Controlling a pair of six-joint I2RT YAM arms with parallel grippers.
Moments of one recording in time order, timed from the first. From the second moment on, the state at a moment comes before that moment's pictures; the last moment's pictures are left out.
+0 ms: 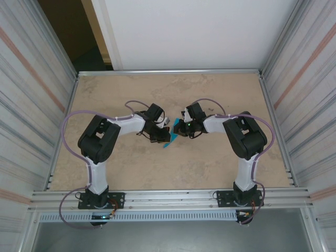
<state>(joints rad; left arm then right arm) -0.60 1.94 1.16 -0.44 0.52 -0.51 0.50 1.94 1.02 -0.05 -0.50 0.71</state>
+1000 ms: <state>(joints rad) -0.64 1.84 1.06 -0.47 0.43 -0.48 0.50 1.95 1.03 -0.06 -0.53 0.72</state>
